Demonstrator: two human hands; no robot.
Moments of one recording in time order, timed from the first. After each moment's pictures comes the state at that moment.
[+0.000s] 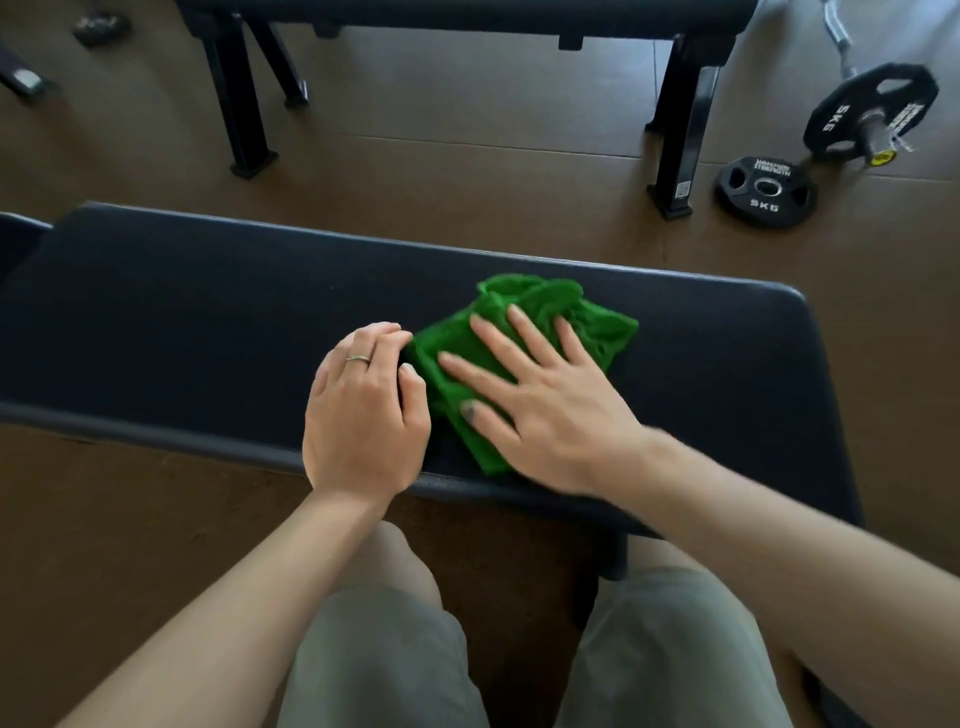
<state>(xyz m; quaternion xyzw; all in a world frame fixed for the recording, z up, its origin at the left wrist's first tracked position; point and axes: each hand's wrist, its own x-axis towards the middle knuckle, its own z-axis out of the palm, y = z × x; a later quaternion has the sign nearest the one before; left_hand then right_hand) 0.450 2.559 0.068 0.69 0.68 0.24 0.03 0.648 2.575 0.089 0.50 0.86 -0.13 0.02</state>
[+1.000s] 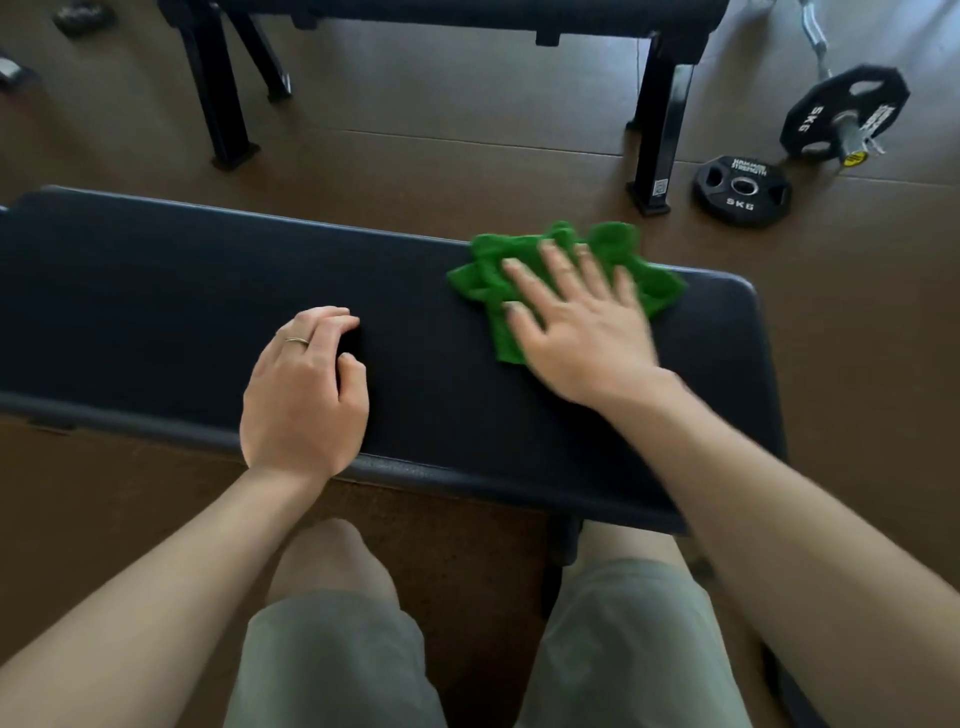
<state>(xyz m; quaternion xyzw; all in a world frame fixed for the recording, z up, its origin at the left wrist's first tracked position) 0.450 2.555 0.072 0.68 0.69 0.25 0.04 0.711 2.619 0.084 0.65 0.75 -0.10 0.00</state>
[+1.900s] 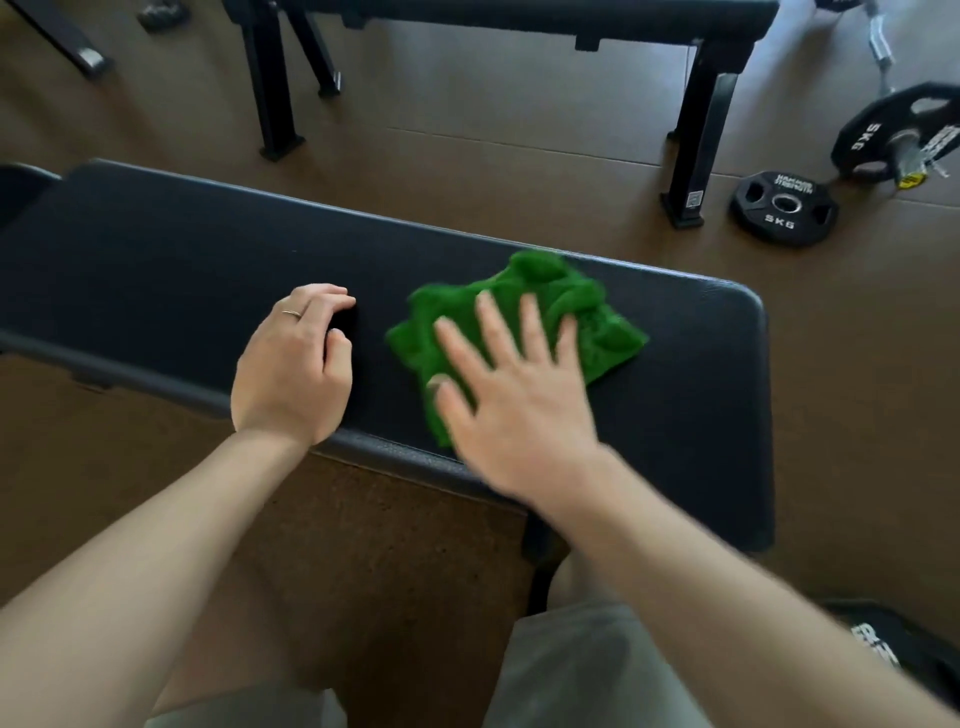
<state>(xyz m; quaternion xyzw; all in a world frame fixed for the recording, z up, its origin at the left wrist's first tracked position) 0.456 2.555 0.070 0.66 0.71 0.25 0.04 0.680 2.548 0.086 0.56 0.82 -0.12 -0.02</state>
